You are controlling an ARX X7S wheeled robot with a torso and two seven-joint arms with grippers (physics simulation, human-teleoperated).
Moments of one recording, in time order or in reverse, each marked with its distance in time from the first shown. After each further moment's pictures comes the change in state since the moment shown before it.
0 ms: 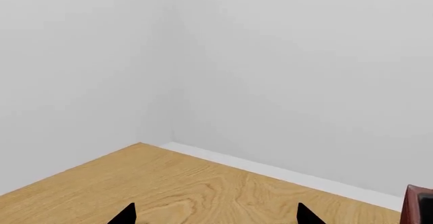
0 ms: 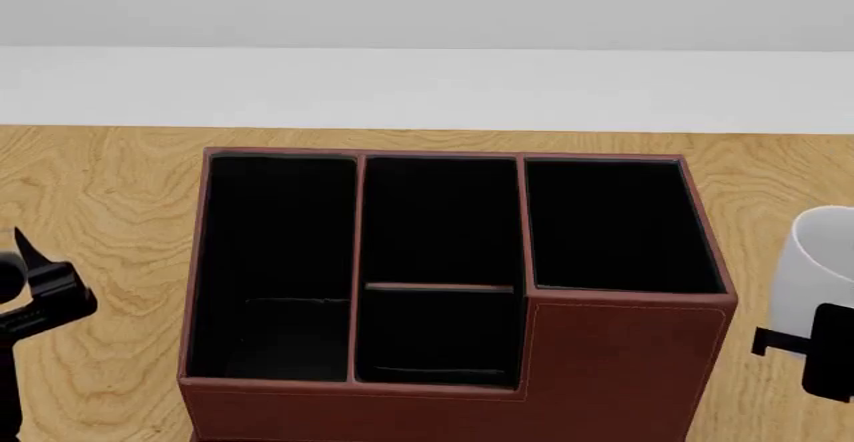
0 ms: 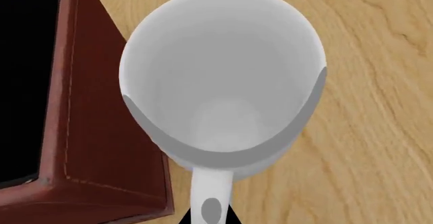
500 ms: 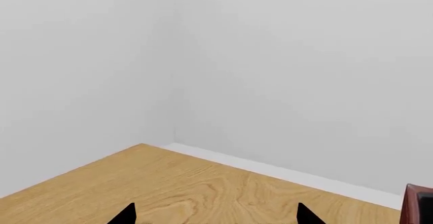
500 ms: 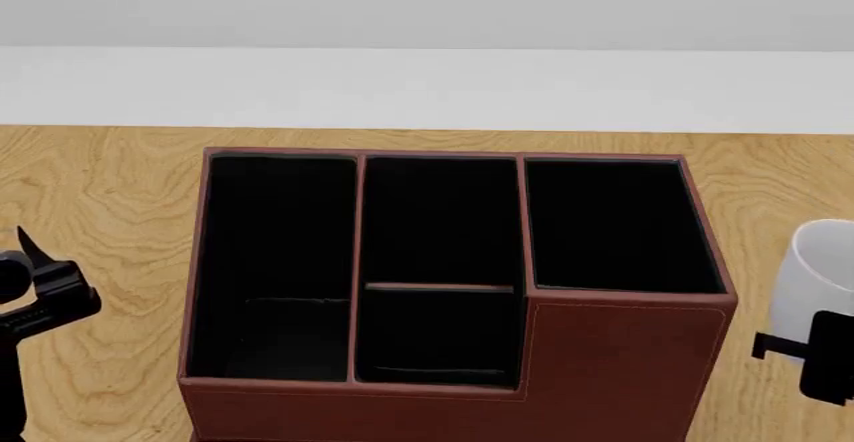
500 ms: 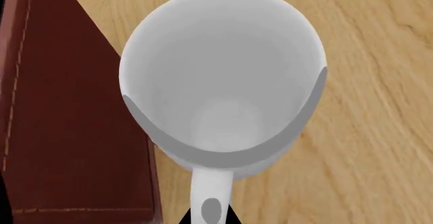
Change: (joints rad) left arm -0.003 0.001 0.014 0.009 0.007 -0.014 -0.020; right arm 0.065 -0.086 -0.094 0.247 -0.137 -0.120 -0.160
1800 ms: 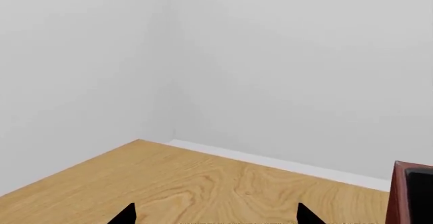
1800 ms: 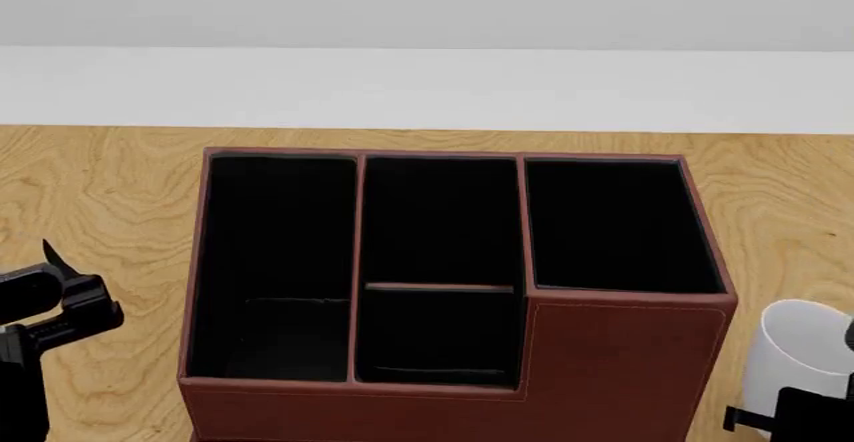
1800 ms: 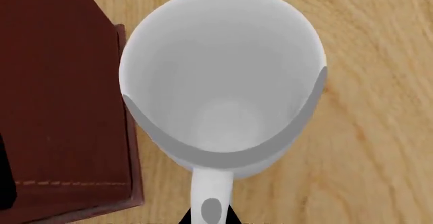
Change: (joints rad) left arm -0.005 0.013 0.045 -0.060 0.018 0.030 -0.018; right arm -0.039 -0.203 0.208 0.444 -0.455 -0.237 -0.278
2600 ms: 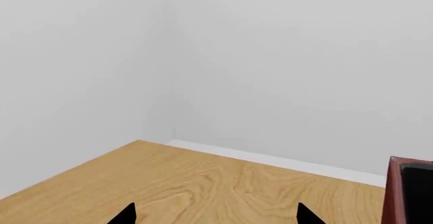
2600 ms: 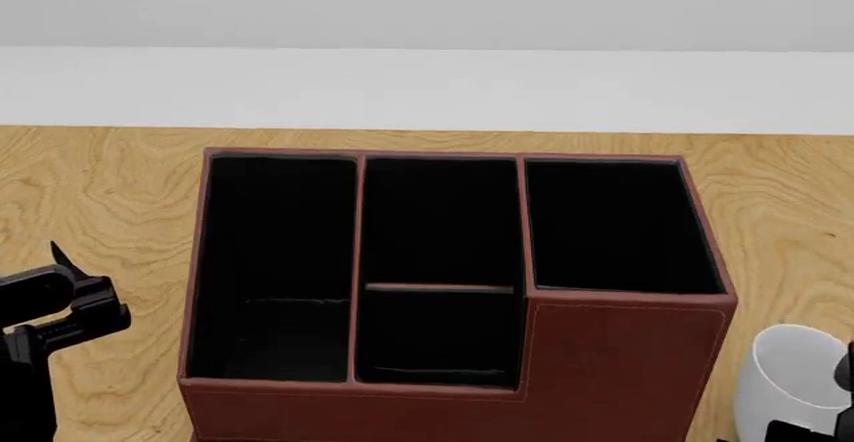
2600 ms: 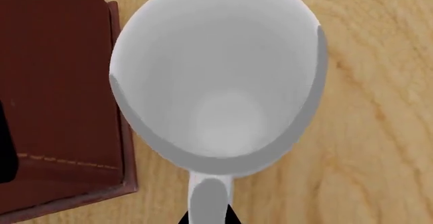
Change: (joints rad) left arm -0.005 0.000 0.023 -0.003 0.005 -0.010 -0.016; right arm -0.099 -0.048 0.461 -0.001 -0.445 -0.053 -0.079
